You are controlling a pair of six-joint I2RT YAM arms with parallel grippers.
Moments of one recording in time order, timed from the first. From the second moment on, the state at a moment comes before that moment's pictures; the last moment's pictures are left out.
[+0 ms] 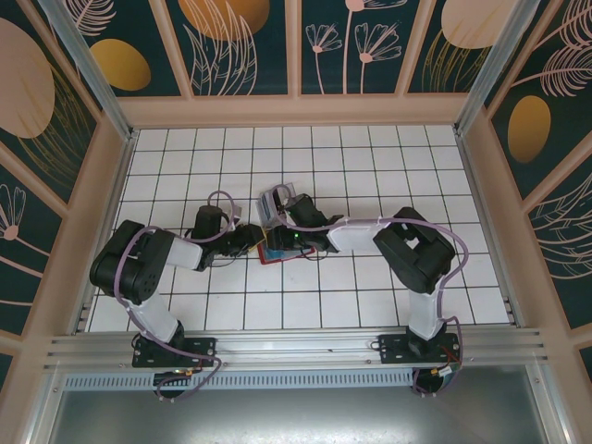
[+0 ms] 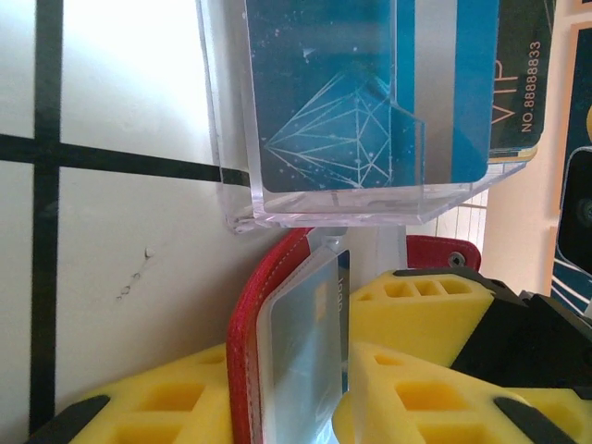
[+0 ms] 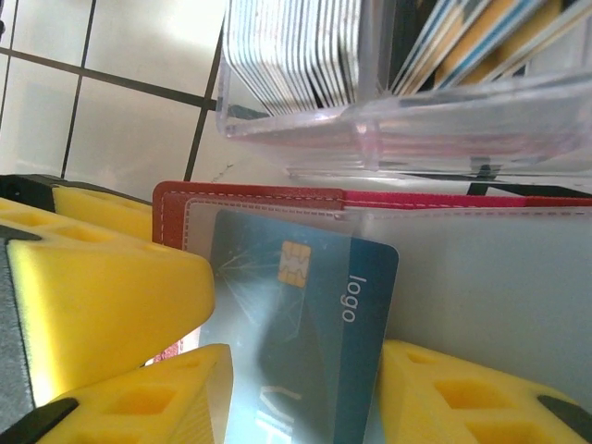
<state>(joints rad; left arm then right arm) -0.31 1.74 0.50 0.55 0.67 -0.93 0.83 1.92 1.05 0.02 -0.26 0.64</state>
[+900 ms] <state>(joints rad) -0.29 1.74 0.48 0.59 0.71 -0.97 0.85 1.88 1.01 0.08 -0.18 0.55</state>
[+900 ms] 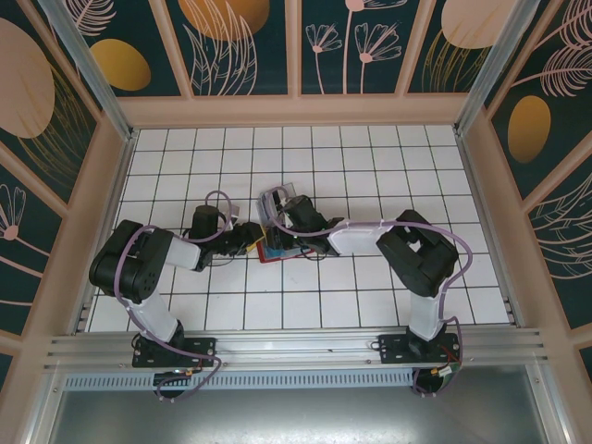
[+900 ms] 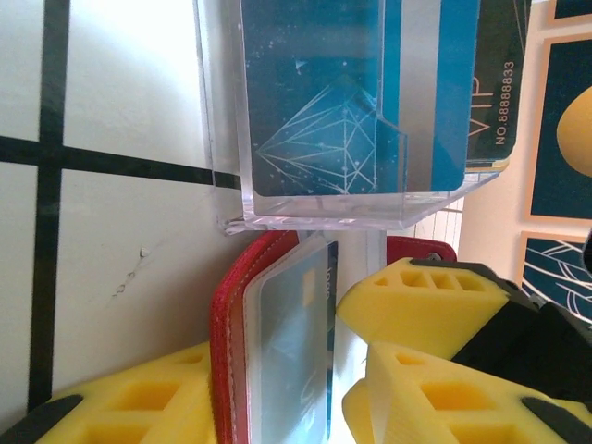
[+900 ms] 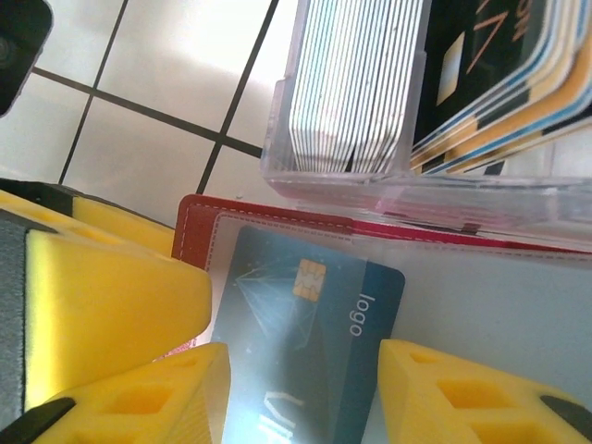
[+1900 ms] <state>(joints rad) -0.28 1.74 0.47 0.62 0.70 -0.98 0.89 1.87 0.95 0.11 -0.28 0.48</state>
